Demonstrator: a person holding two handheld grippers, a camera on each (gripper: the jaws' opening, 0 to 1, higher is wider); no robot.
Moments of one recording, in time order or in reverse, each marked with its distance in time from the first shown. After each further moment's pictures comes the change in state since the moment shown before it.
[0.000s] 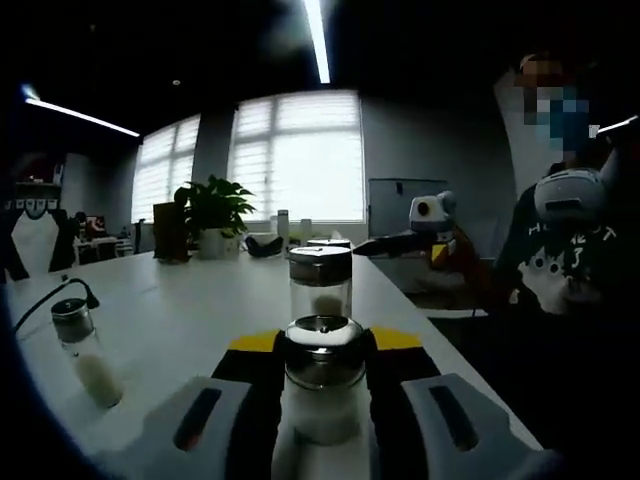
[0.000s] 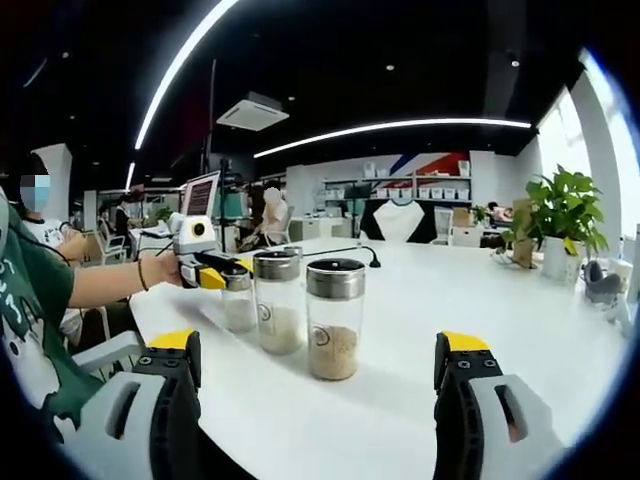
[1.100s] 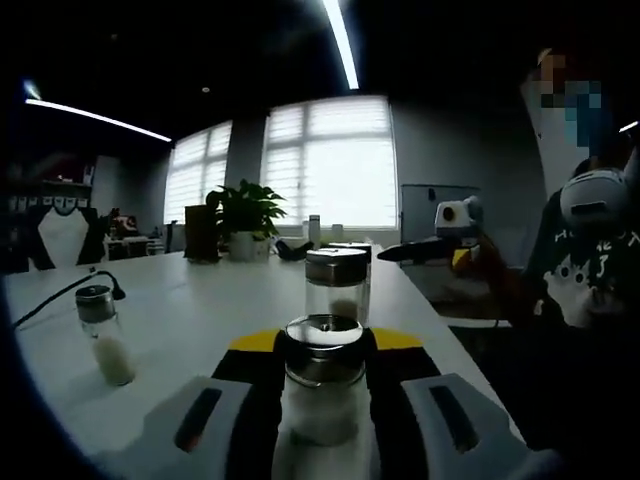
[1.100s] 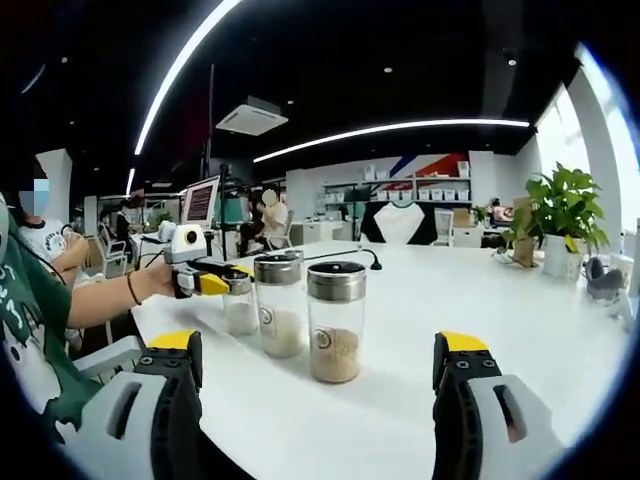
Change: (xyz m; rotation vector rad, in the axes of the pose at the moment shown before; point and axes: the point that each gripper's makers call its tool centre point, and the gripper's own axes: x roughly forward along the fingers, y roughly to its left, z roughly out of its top) left arm -0.001 0.005 -0.002 -0.014 -0.024 0.178; right arm 0.000 0.000 0.002 0.016 -0.018 0.002
